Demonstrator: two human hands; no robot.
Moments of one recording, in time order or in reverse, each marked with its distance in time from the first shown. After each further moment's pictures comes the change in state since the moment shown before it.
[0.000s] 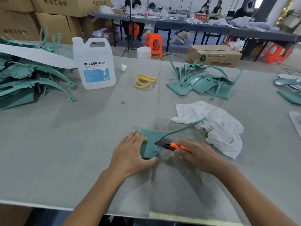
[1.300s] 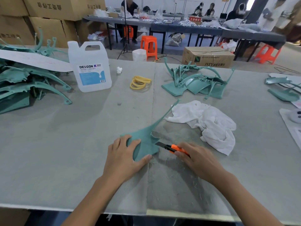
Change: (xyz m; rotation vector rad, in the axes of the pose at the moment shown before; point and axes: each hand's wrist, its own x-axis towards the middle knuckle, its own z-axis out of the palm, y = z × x) left_hand -0.019 -0.002 -0.004 0.141 0.052 -0.049; right_hand -0.030 -0.012 0.007 -0.018 0.106 0.089
